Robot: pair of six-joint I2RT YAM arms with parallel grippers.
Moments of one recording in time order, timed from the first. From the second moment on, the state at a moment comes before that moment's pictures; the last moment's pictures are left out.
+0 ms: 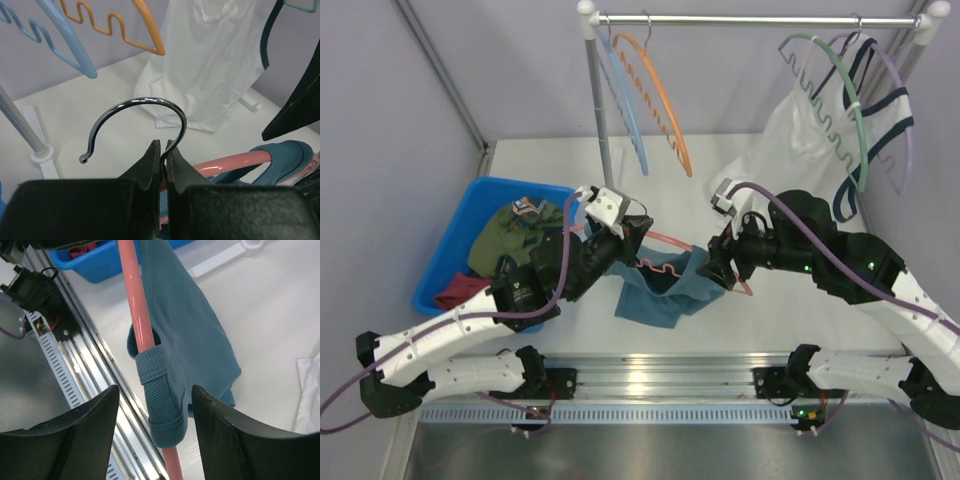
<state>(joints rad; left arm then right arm) -1.13 0.96 1.06 -0.10 -0.45 -0.11 0.91 1.00 1.43 -0.93 -0.11 0.05</state>
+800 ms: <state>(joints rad) -1.13 1.09 1.21 -0.15 -0.33 -0.12 0.92 0.90 1.27 -0.84 -0.14 0.05</state>
